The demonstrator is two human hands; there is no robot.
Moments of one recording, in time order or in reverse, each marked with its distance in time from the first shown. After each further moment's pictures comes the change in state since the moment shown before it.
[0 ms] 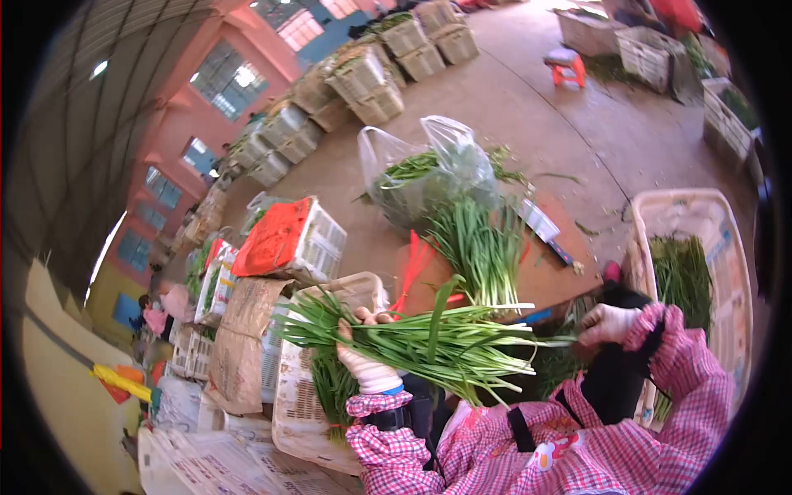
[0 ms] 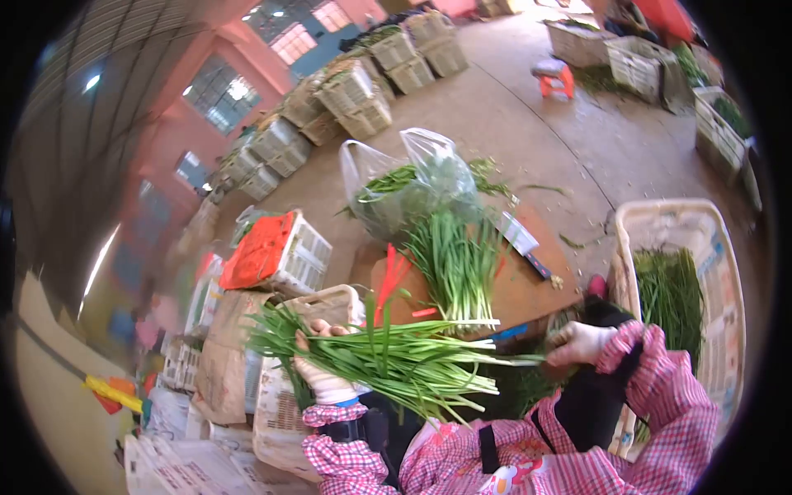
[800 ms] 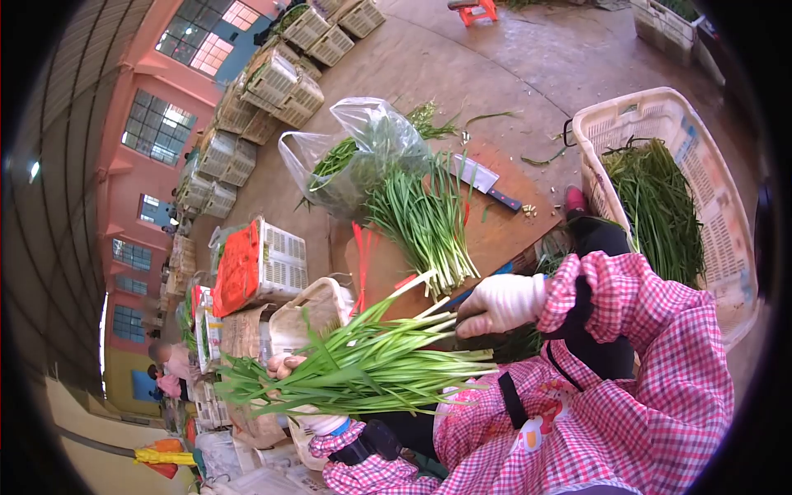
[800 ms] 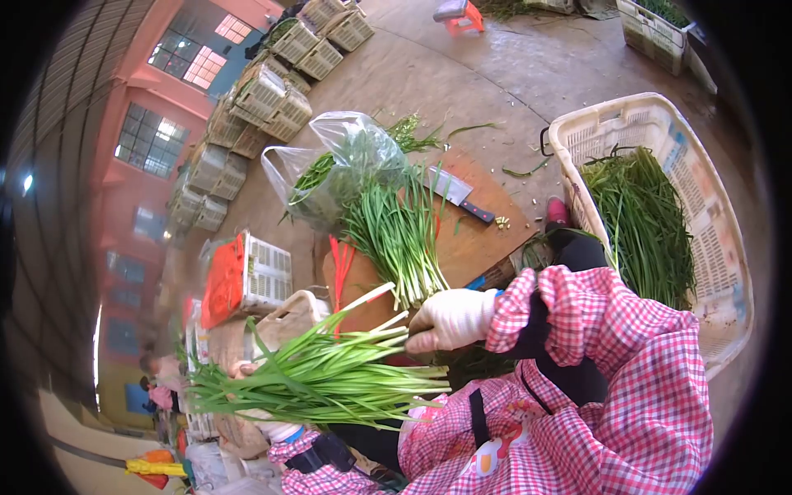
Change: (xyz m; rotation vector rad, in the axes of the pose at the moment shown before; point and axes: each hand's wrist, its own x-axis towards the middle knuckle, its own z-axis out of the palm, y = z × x) left_hand -0.020 0.044 -0.016 -1.444 -0.391 -0.543; right_hand 0.037 -0.101 0.048 -0.319 0.064 -0.518
